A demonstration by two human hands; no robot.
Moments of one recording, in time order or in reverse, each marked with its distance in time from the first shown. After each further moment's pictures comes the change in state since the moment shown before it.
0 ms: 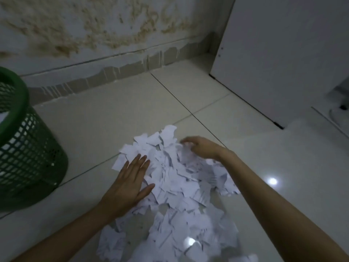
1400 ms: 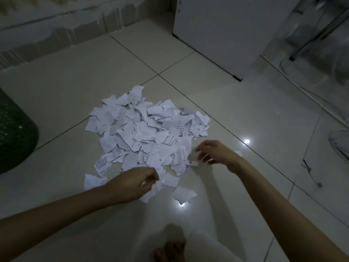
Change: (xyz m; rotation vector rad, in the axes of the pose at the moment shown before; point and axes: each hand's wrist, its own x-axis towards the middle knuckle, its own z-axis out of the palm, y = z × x) left_hand -0.047 0.104 -0.043 -0.579 -0.589 0.132; right_hand -0.173 0.067 0.066 0.652 0.098 0.409
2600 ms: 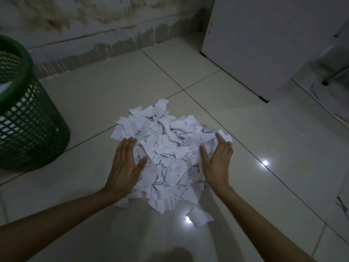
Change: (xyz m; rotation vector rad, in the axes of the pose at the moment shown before) left_hand -0.004 -0.052 -0.015 -0.087 0.741 -0.294; right_hand 0.044 -0.011 0.069 -0.117 0.664 -0.493
